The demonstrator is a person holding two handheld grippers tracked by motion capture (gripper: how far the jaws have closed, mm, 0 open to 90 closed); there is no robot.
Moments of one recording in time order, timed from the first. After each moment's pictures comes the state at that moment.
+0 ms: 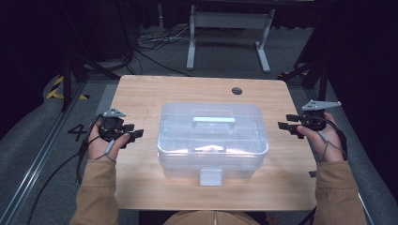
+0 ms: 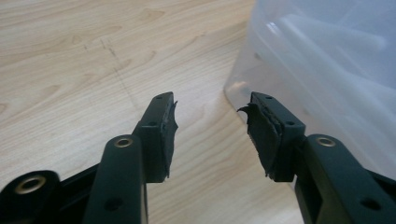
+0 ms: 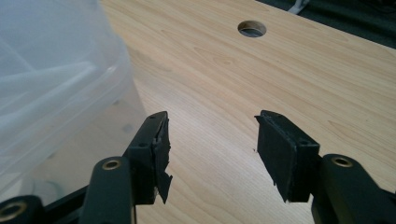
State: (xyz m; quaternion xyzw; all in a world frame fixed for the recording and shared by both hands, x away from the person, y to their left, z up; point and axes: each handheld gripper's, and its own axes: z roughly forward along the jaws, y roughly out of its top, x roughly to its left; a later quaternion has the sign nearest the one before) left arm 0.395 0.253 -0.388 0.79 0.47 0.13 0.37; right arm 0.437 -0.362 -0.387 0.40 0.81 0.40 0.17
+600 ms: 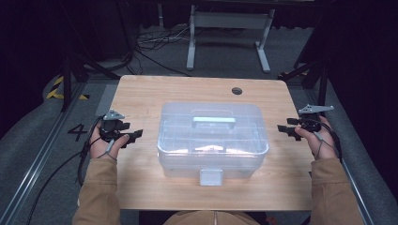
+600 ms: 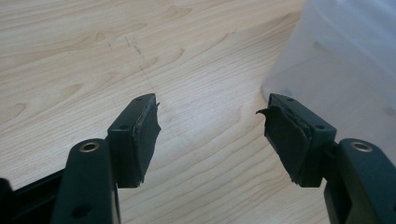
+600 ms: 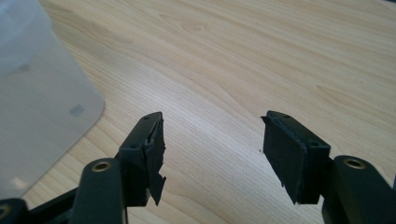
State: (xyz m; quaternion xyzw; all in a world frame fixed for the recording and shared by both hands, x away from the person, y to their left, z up) left arm 0.409 0.264 -0.419 0.78 0.48 0.16 0.36; right arm 0.457 -0.378 -0.432 0.44 0.80 0.37 0.17
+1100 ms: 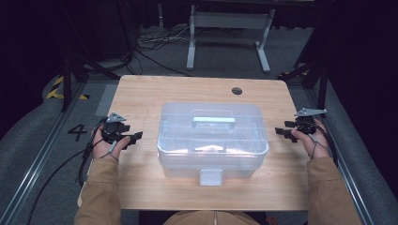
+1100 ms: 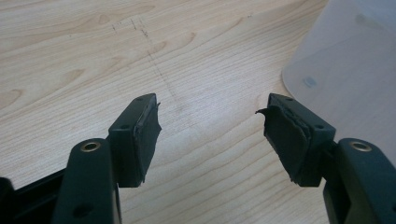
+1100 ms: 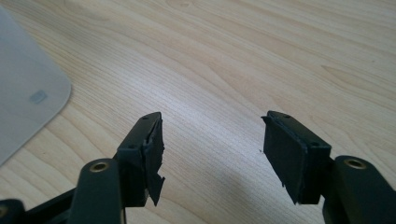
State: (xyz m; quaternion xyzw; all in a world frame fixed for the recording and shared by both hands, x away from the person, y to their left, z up) left arm 0.416 0.267 -0.439 0.78 0.48 0.16 0.36; right arm 0.468 -0.378 -0.461 0.44 0.80 0.36 0.17
